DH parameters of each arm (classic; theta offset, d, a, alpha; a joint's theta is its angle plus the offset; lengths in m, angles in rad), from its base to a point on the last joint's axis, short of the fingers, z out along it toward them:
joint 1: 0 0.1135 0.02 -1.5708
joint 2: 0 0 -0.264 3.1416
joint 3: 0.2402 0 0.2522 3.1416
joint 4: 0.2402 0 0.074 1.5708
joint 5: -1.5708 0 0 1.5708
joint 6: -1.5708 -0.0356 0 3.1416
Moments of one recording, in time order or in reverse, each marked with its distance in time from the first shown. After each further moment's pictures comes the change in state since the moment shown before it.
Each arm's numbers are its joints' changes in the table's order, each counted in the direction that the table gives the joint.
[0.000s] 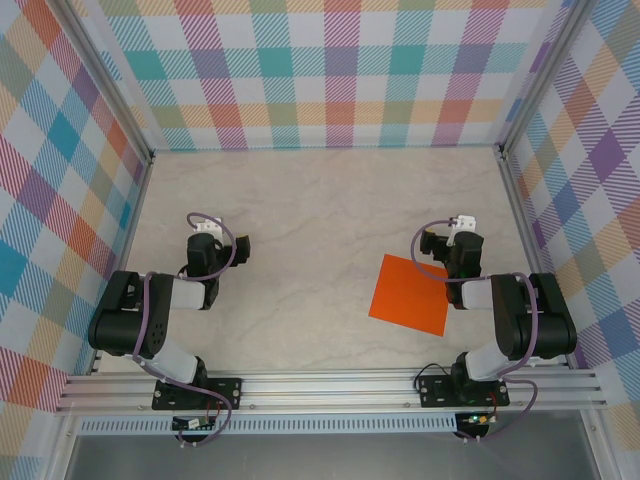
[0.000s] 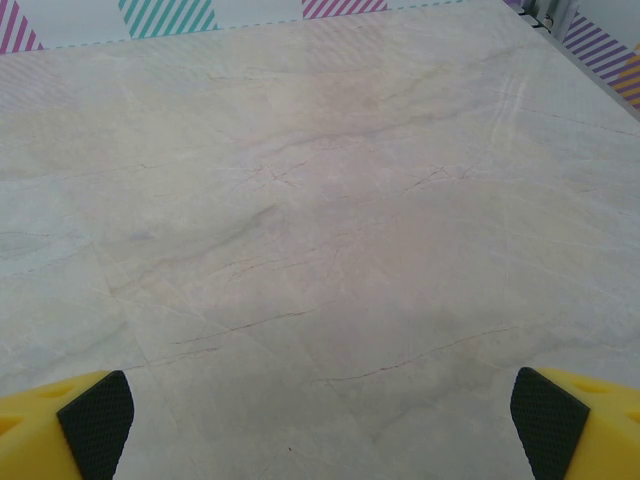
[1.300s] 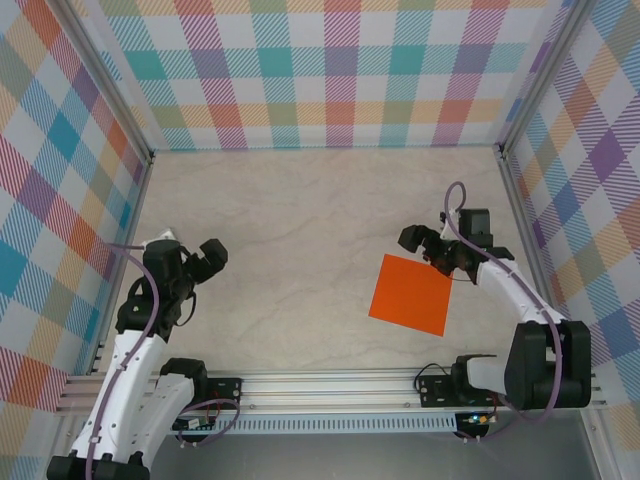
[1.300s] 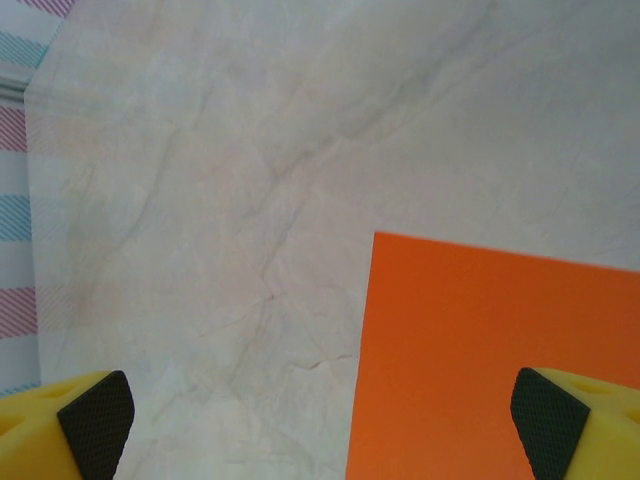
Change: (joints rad) left arm 0.001 -0.892 0.260 1.327 -0.041 0.521; right arm 0.020 -0.264 0.356 1.106 0.664 -0.444
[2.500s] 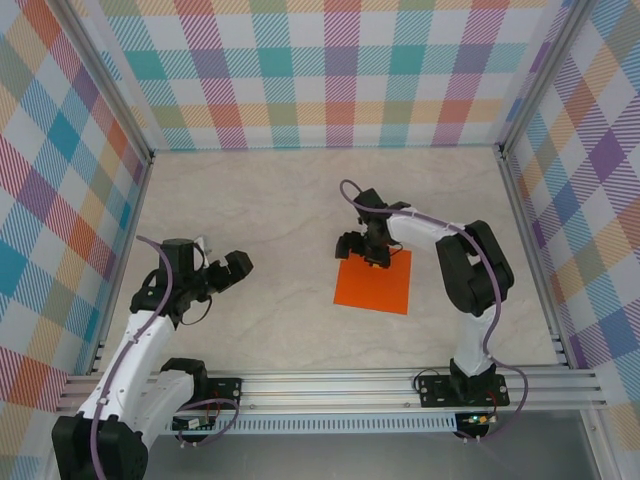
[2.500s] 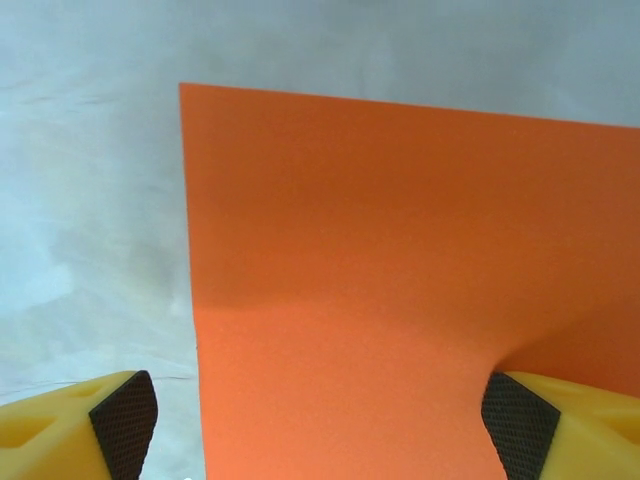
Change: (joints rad) left arm 0.000 0.166 -0.076 -0.064 -0.396 0.011; right arm 0.484 0.689 0.579 0.290 -0.317 -0.072
